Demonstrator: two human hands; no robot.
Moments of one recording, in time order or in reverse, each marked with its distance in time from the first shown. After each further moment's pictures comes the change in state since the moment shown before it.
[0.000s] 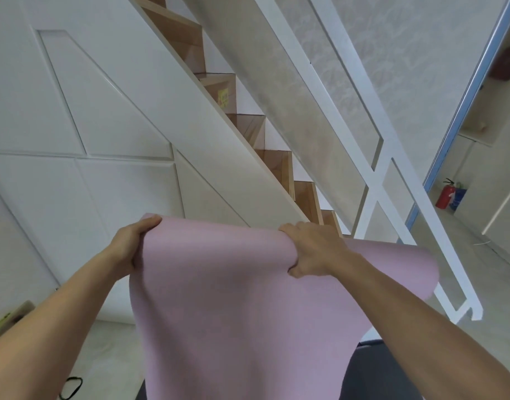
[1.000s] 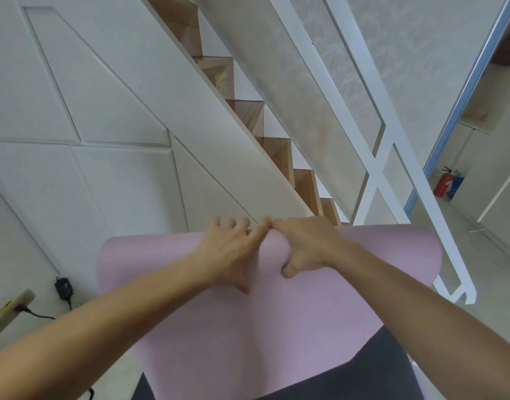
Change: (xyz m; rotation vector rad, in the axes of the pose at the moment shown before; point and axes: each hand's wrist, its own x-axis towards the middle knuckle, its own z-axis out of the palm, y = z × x) left_hand -0.072 -0.003 0.144 1.759 -0.190 0.926; right_hand -0.013 -0.031 -0.021 0.065 -0.102 -0.019
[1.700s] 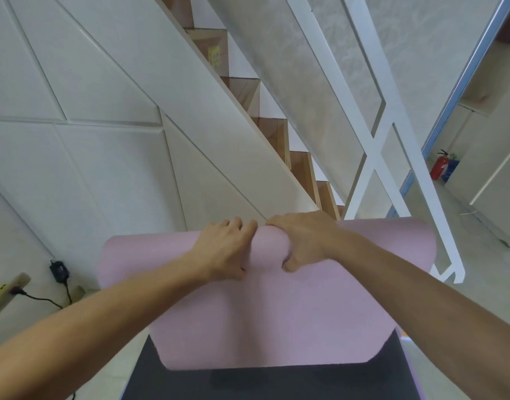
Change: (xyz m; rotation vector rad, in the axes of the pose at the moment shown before) left_hand -0.003 0.010 0.042 -0.169 0.022 -0.028; right_hand -0.008 0.009 0.023 0.035 -0.113 -0.039
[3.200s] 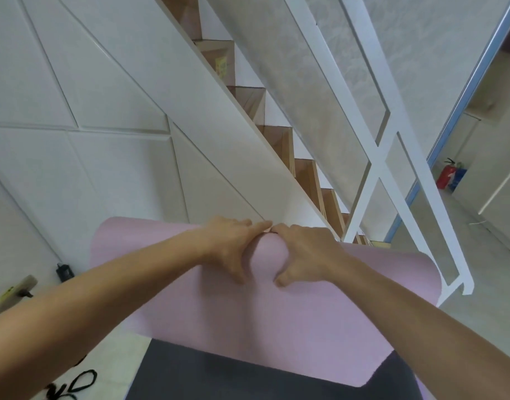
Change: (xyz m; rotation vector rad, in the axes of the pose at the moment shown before) left_hand 0.012 -0.009 -0.048 -0.024 -0.280 0.128; right_hand -0.013 -0.022 0.009 0.109 0.080 0.113
